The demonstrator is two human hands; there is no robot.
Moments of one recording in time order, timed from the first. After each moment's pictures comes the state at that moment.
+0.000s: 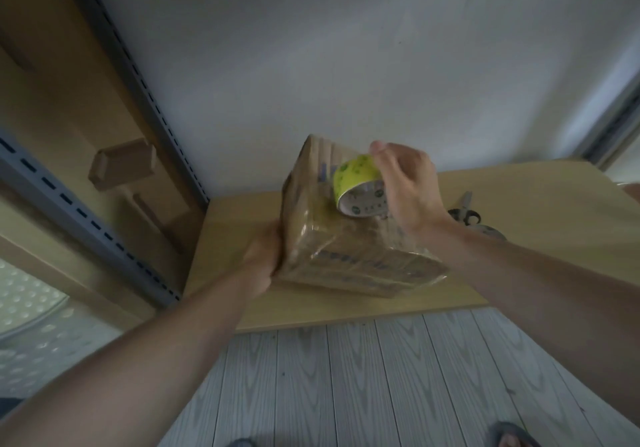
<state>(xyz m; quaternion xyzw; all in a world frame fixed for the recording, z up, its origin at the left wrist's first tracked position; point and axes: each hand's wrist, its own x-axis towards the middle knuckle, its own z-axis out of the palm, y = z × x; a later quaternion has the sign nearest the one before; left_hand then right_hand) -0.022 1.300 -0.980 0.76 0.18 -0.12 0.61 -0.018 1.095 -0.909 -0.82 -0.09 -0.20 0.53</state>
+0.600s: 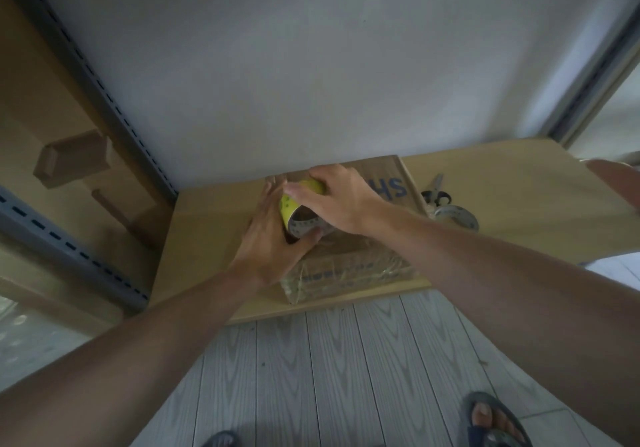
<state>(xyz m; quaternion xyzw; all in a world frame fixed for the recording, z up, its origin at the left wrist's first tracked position) -0.019 1.274 -1.012 0.91 -0.15 0.05 0.38 -0.008 1.105 -0.940 -0.91 -0.16 -0.01 0.39</state>
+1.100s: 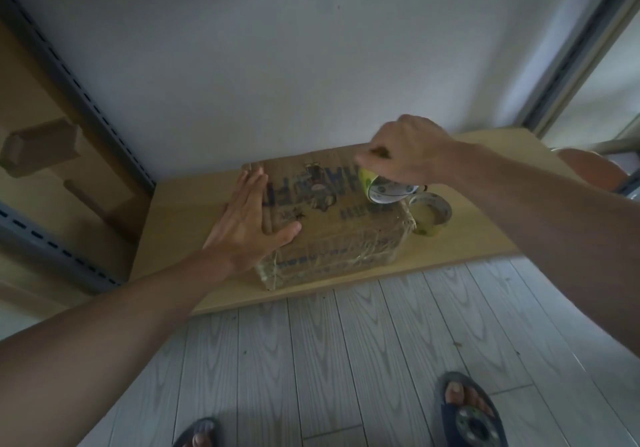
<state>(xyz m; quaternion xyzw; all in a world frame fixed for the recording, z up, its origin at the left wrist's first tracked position) -0.024 1.276 -1.006 0.96 -0.15 -0.01 0.23 -0.007 0.992 -0.893 -0.98 -0.19 -0.02 0.09</state>
